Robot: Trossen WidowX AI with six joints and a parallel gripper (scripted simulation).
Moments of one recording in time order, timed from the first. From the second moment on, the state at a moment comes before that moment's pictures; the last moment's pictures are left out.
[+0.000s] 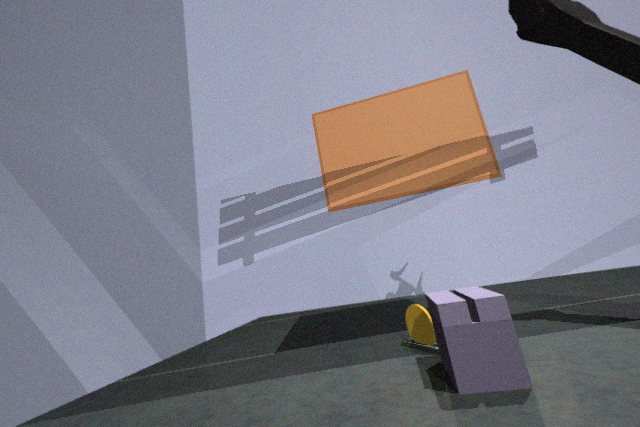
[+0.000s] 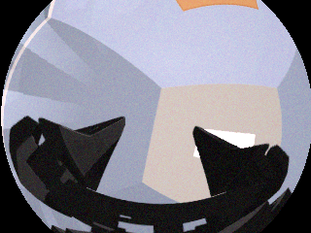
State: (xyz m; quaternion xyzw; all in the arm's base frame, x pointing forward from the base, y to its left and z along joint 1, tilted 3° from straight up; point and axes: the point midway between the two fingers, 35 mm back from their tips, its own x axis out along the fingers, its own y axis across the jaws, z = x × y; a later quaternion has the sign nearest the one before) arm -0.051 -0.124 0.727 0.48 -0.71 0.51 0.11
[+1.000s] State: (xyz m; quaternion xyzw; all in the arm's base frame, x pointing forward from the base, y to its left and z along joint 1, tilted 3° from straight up) arm -0.086 0.203 0.699 0.18 -0.46 0.76 0.42
